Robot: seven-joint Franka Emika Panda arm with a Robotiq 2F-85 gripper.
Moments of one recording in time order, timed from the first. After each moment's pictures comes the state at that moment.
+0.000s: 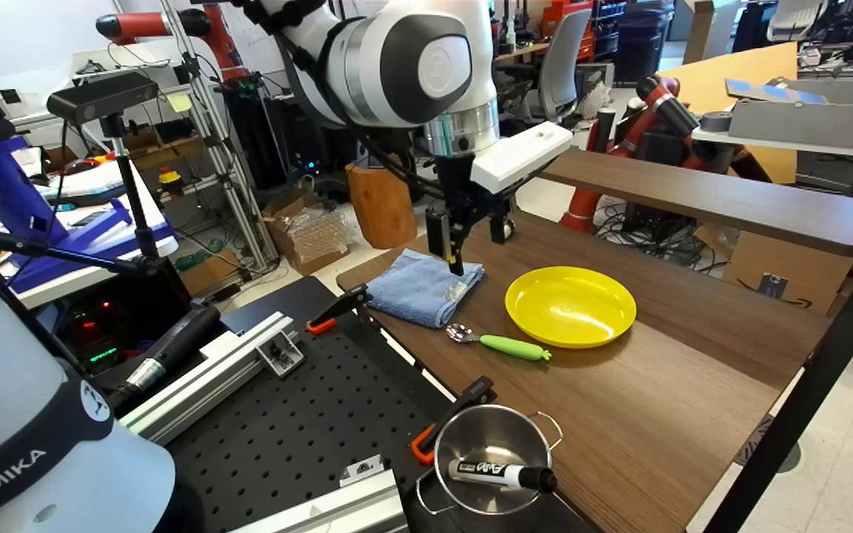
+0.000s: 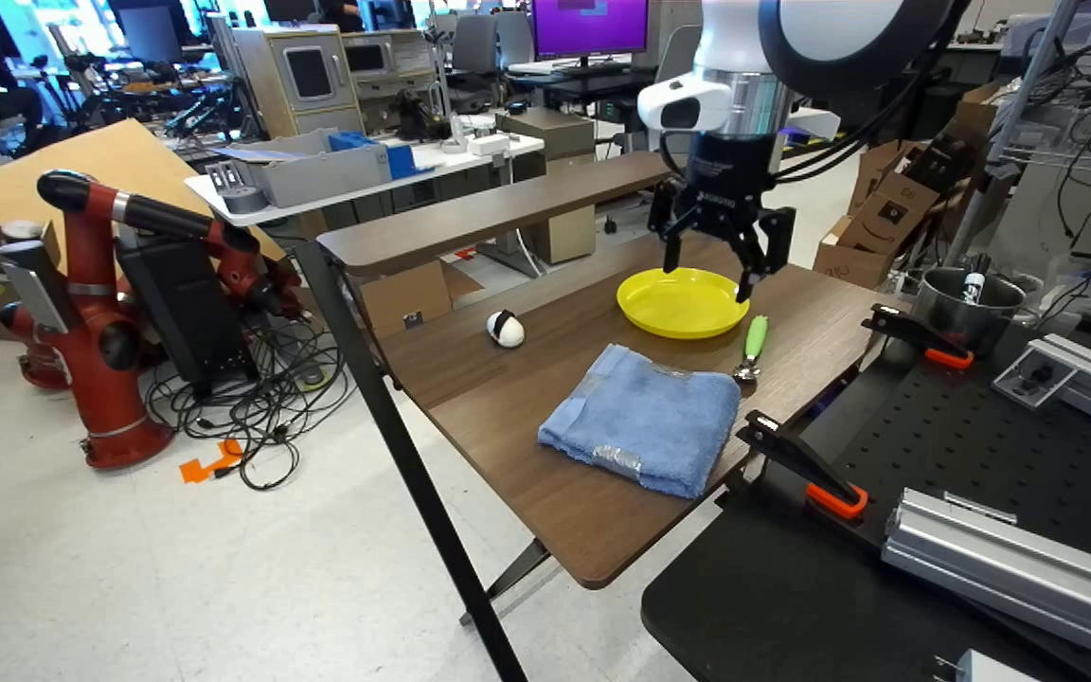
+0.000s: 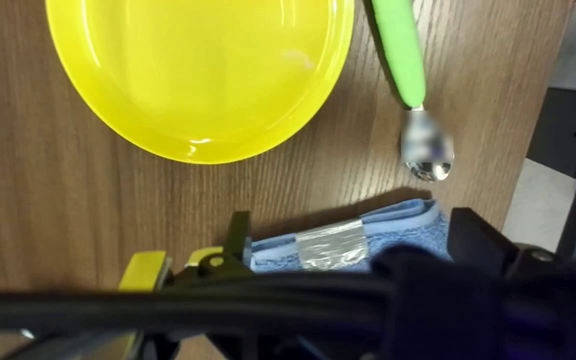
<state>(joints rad) -0.11 0.30 0.15 -2.46 -0.23 2.81 -1.46</state>
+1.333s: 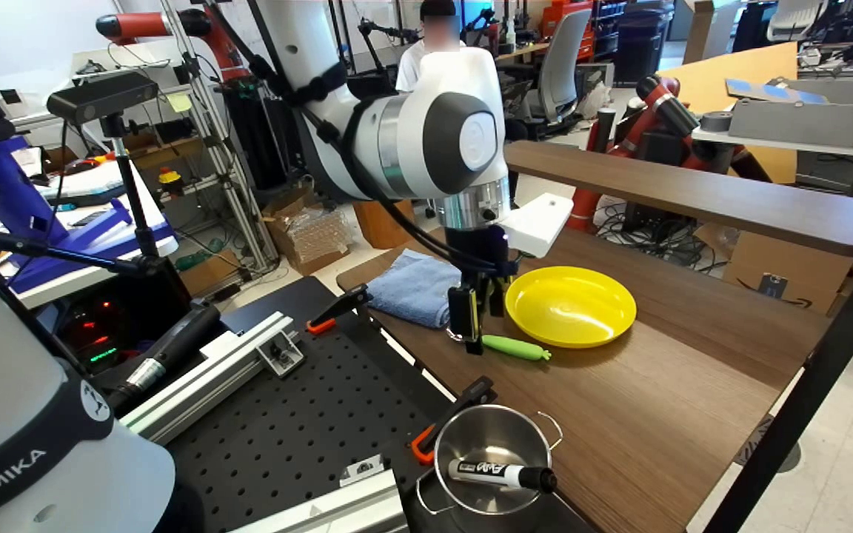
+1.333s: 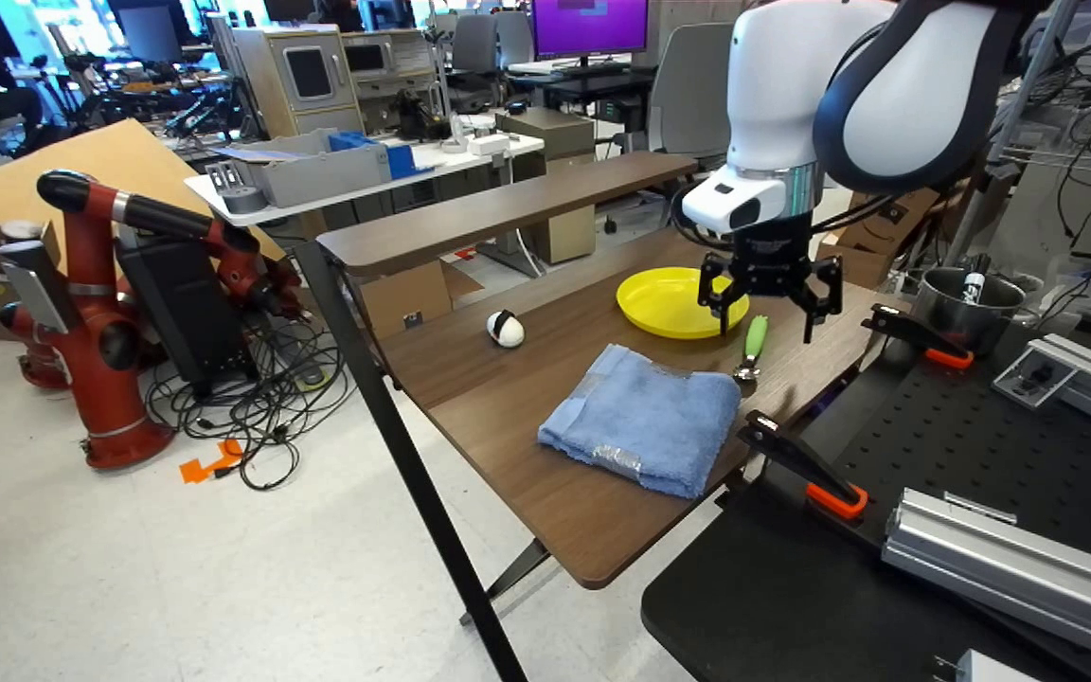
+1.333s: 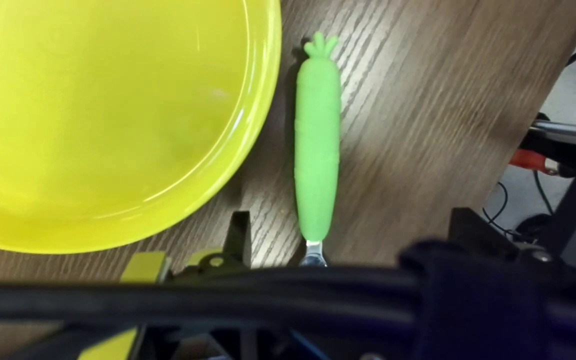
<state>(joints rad) -0.09 0.46 0.01 -2.44 -0.53 2.81 -1.62</state>
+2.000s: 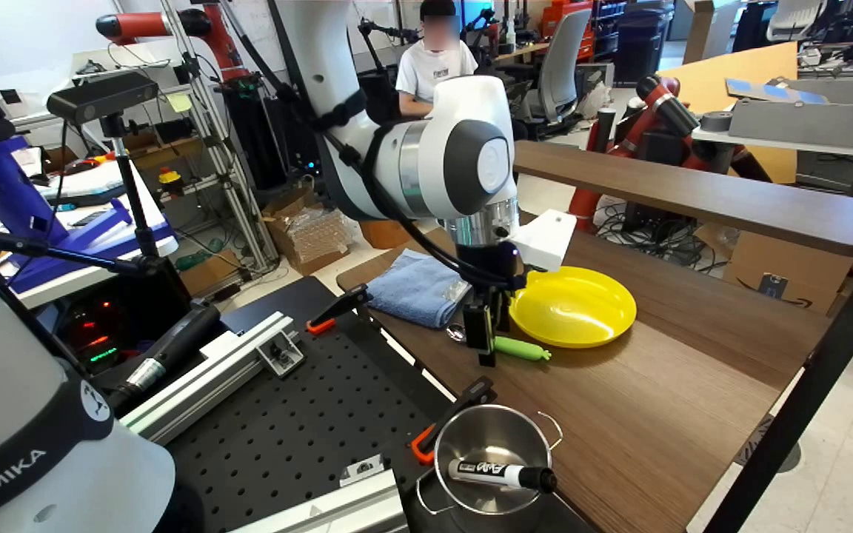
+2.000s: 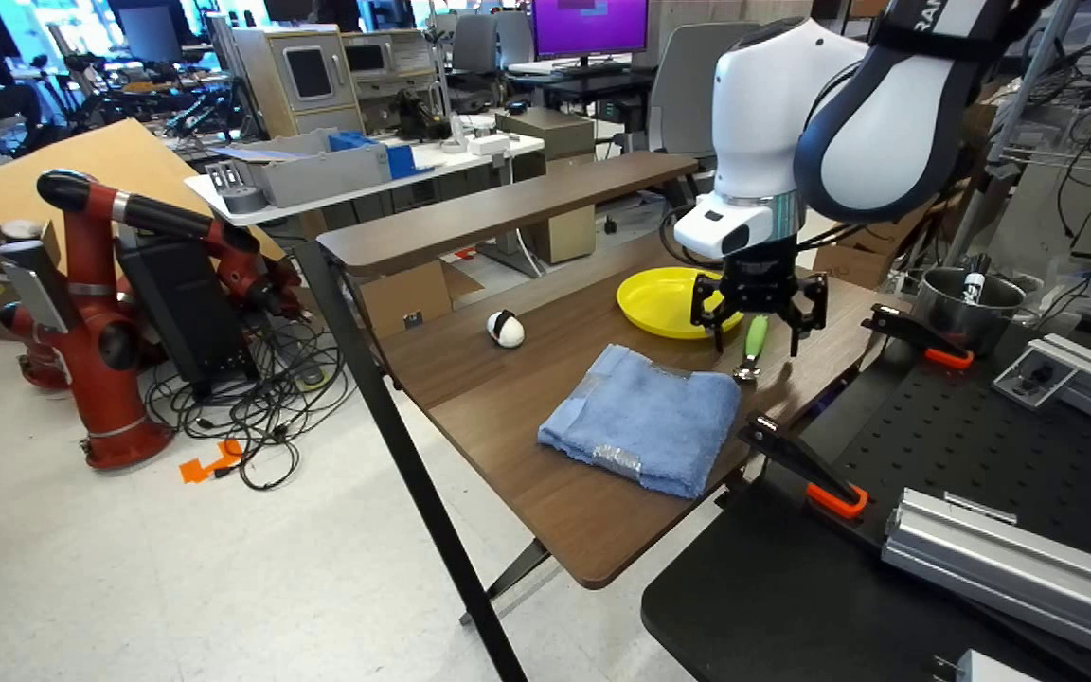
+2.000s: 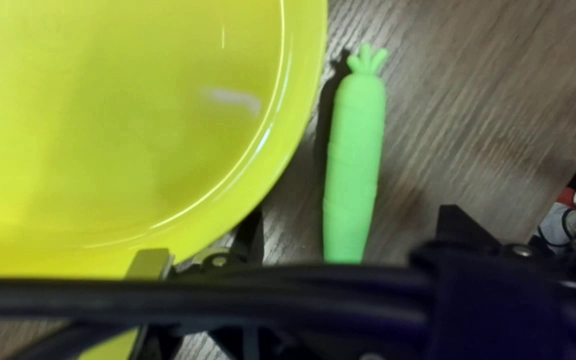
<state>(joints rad) -0.07 0.55 -0.02 -2.37 -0.55 2.83 -1.67</state>
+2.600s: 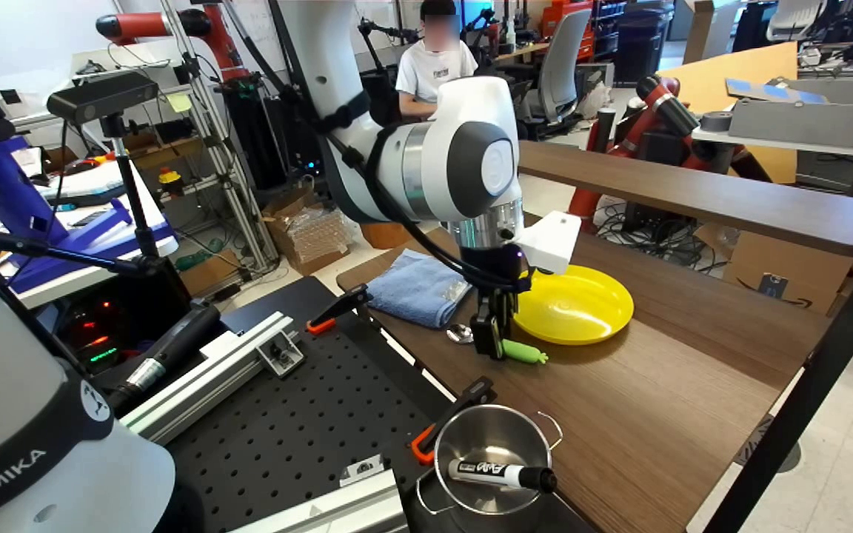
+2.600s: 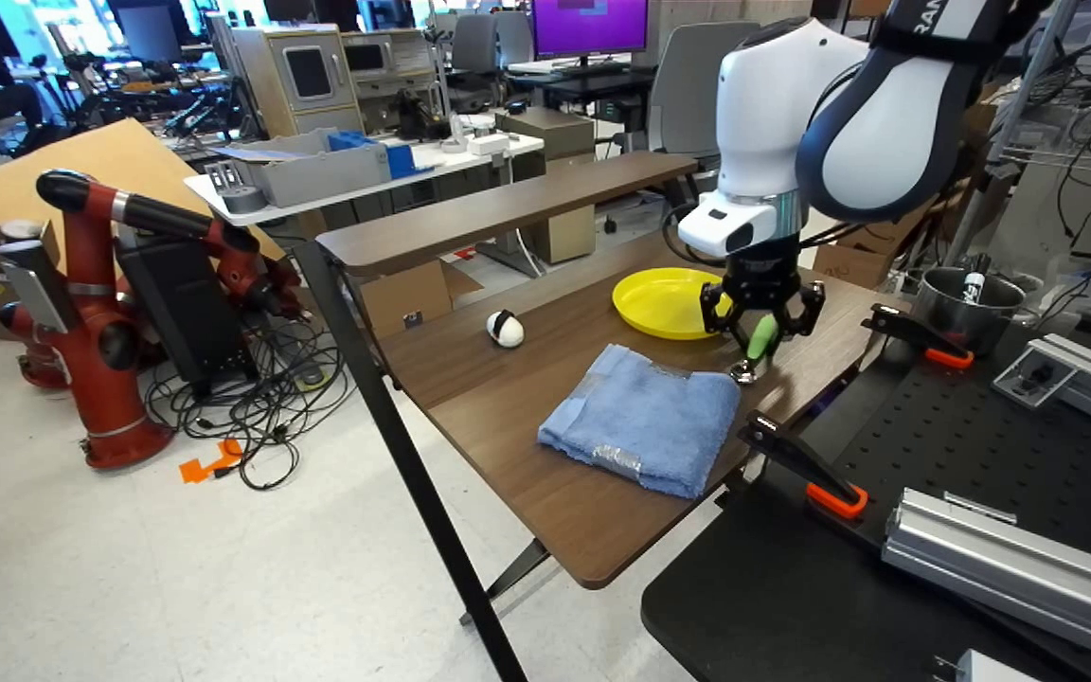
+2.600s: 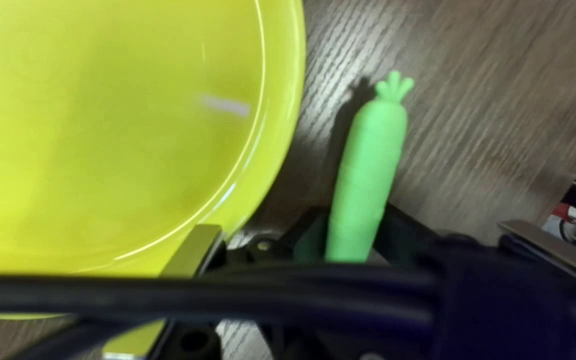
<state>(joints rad) -0.07 0.55 -0.03 -2.37 -0.55 2.83 -1.68</state>
